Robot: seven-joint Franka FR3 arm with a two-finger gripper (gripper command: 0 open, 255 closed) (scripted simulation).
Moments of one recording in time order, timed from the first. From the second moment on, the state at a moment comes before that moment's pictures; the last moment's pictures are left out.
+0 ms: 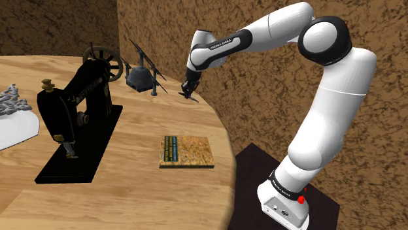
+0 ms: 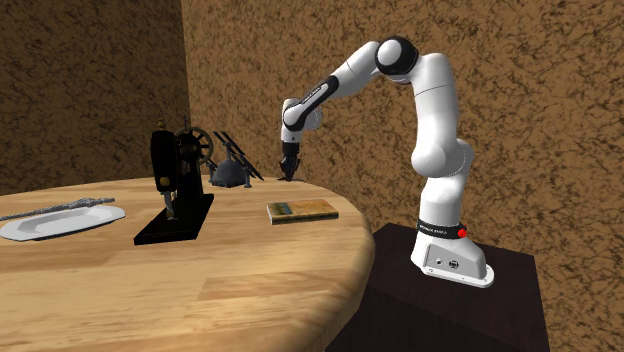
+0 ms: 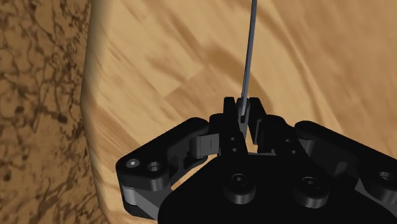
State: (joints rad) arm -0.18 0.23 0.22 -1.98 -0.07 2.29 -0.08
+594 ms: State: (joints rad) arm -0.18 0.25 0.22 -2.00 -0.07 2.33 -0.08
